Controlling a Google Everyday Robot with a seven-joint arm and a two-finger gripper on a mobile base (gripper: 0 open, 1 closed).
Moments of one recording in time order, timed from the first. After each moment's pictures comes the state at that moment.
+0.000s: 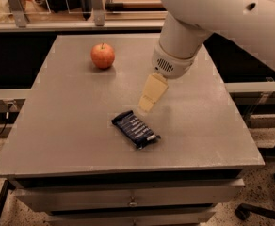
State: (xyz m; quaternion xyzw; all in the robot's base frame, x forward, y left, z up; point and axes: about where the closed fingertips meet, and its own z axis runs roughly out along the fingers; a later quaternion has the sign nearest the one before) arm 0.528 -0.060 0.878 -0.48 0.87 0.01 0.14
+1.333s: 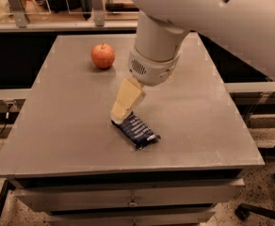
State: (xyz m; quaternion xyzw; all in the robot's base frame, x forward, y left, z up) arm 0.482 -0.016 0.886 -0.40 0.91 0.04 0.09
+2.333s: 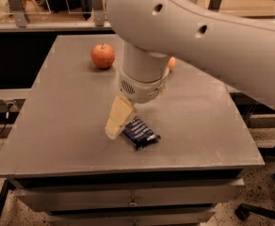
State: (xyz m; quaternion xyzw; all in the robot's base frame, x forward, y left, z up) arm 0.467 -0.004 0.855 -0.39 0.92 0.01 0.08
